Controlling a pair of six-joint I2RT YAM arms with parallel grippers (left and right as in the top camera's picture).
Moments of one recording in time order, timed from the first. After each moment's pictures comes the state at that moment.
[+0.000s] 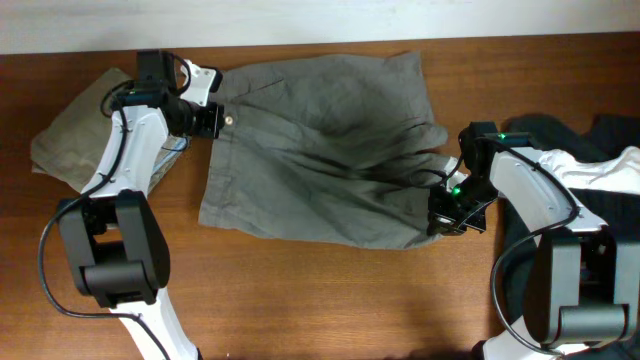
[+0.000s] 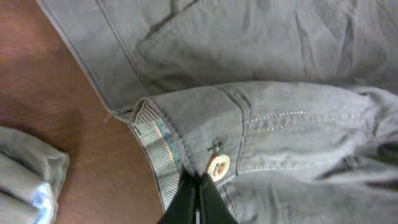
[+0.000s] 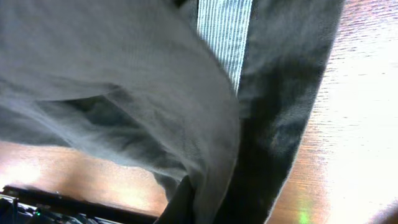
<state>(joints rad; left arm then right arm) 0.05 2.08 1.68 -0.72 0.37 0.25 0.00 1.76 1.18 -1.17 -0.35 0.21</state>
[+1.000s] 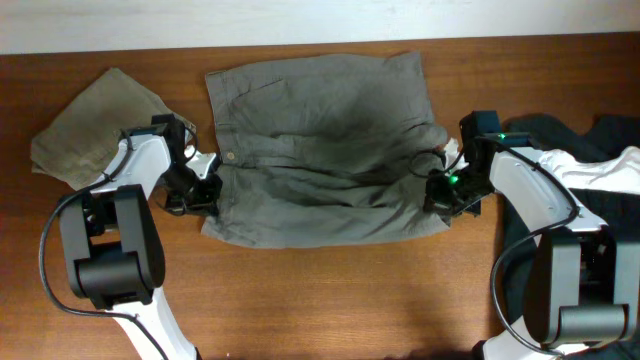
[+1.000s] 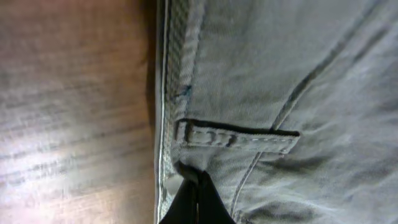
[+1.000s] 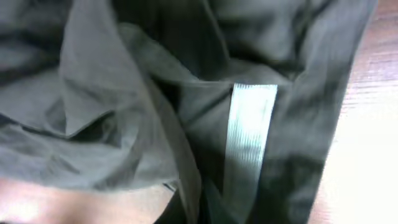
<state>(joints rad) 0.09 2.08 1.40 -1.03 0.25 0.18 0.00 1.76 1.18 -0.95 -0.35 0.21</state>
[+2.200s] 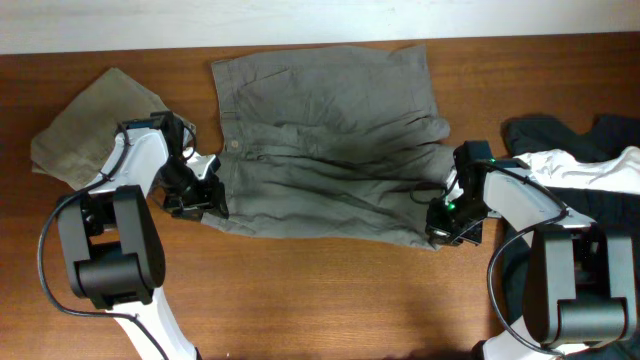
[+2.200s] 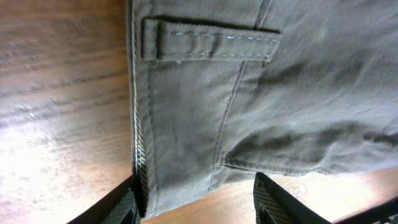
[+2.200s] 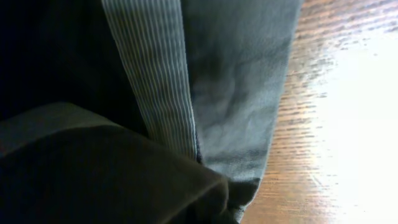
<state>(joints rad) 0.09 2.08 1.46 -1.21 0.25 0.18 0.00 1.77 0.99 -0.91 -0.26 0.28</state>
